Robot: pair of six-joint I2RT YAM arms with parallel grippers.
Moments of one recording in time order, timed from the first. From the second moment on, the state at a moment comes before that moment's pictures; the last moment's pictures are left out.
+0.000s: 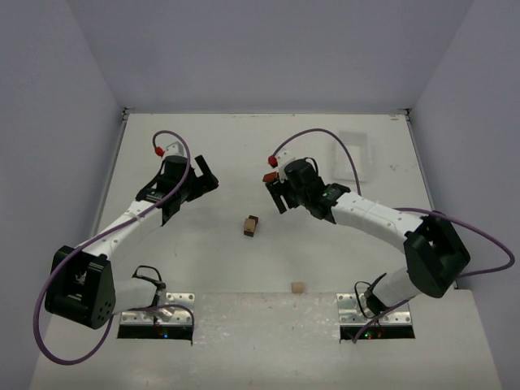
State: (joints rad) left arm -0.26 1.22 0.74 -0.20 -0.13 -0.67; right arm 0.76 1.47 0.90 -0.14 0.16 -0.03
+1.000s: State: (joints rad) left arm -0.26 1.22 0.74 -0.19 -0.14 -0.67; right arm 0.54 1.89 1.18 -0.27 0.10 0.08
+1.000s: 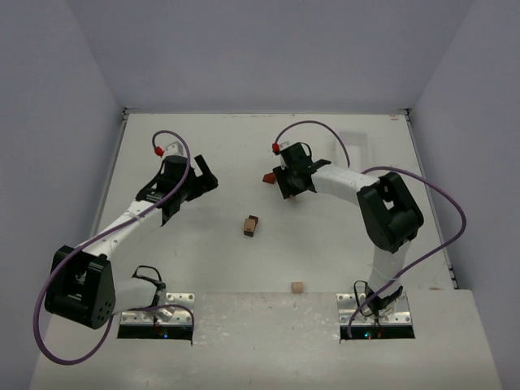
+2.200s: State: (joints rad) left arm -0.26 1.24 0.74 -0.18 -0.07 -0.65; right arm 0.54 1.80 1.37 -0.62 -0.73 -1.20
